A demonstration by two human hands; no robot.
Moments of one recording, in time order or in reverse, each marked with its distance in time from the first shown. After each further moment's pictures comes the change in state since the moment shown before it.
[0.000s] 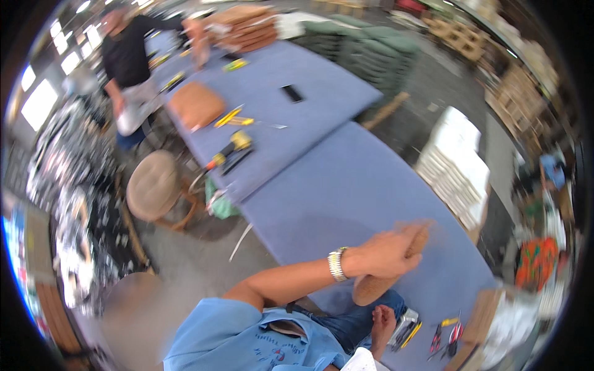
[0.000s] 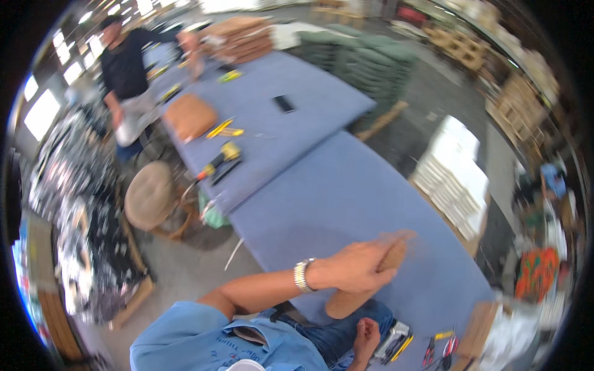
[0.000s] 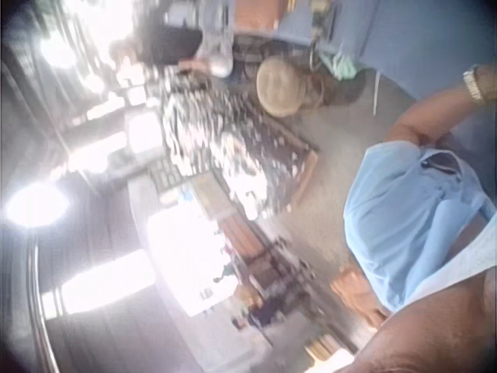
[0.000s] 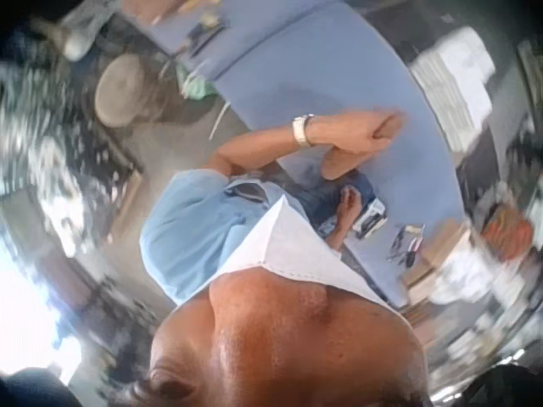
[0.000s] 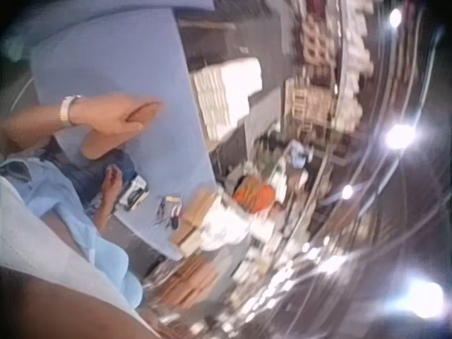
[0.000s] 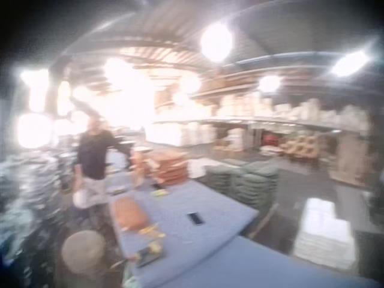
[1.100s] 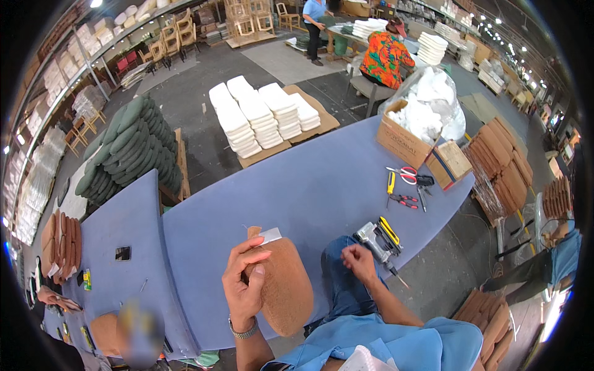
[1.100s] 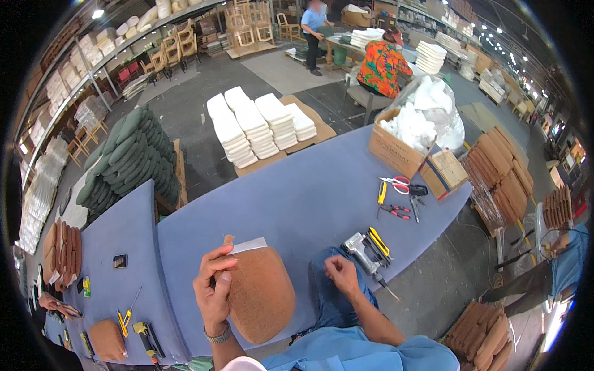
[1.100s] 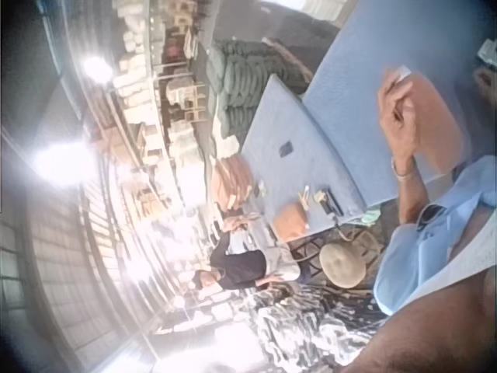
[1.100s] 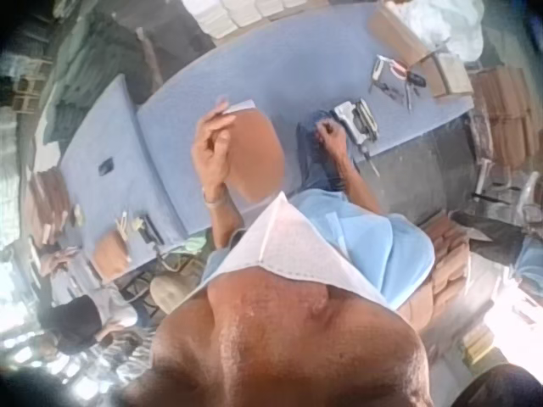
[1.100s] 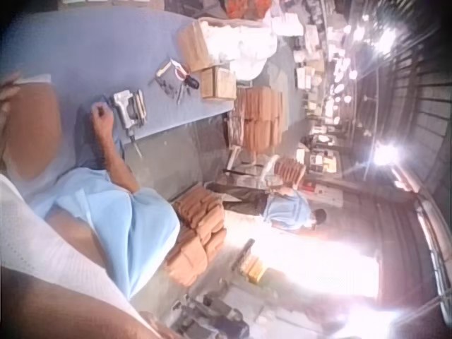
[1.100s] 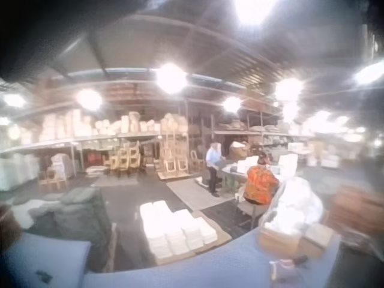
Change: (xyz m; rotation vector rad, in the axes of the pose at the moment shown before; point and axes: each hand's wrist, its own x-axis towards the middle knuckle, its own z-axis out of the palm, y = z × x) left_hand 0.032 0.014 0.047 -0.369 -0.194 0.216; right_hand 0.015 0.020 -0.042 0.385 0.596 0.073
